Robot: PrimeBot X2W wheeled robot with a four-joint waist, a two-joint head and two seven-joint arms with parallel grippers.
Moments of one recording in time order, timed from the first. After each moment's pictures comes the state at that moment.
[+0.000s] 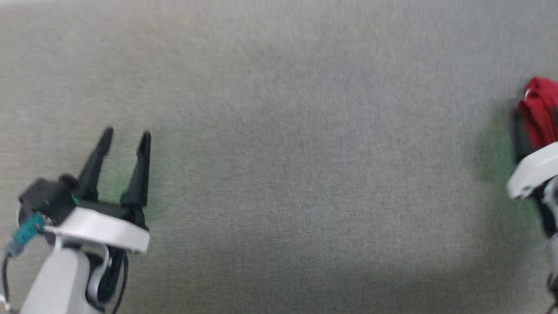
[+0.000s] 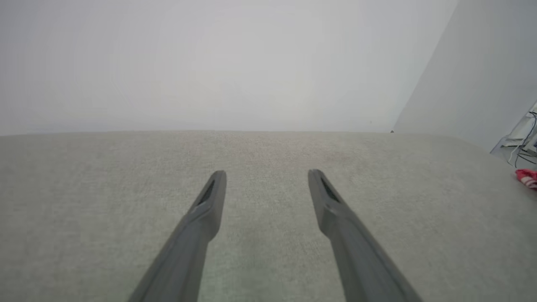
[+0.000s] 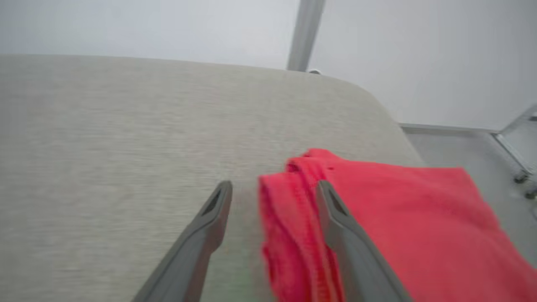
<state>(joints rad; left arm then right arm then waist) -0.28 0.38 -0.17 0.17 -0.50 -0.13 -0.26 -0.57 -0.35 -0.11 0.67 0.18 0.13 -0.09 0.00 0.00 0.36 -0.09</state>
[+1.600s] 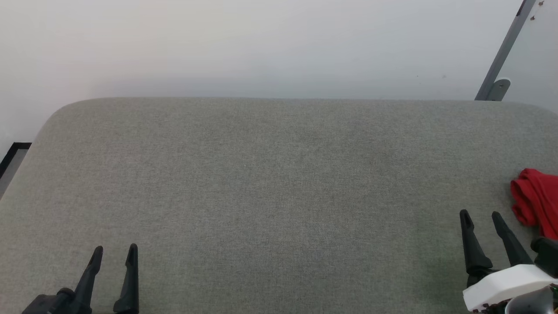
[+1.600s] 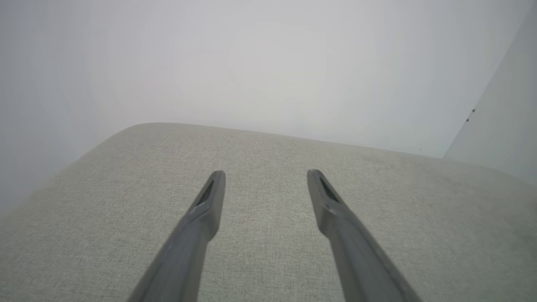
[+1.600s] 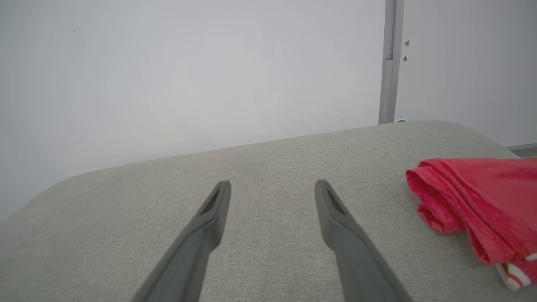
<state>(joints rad) 0.17 0.25 0.00 0.08 -0.41 -0.13 -0.26 0.03 -0.16 -0.09 0.14 0.40 0.13 -0.09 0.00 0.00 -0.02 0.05</state>
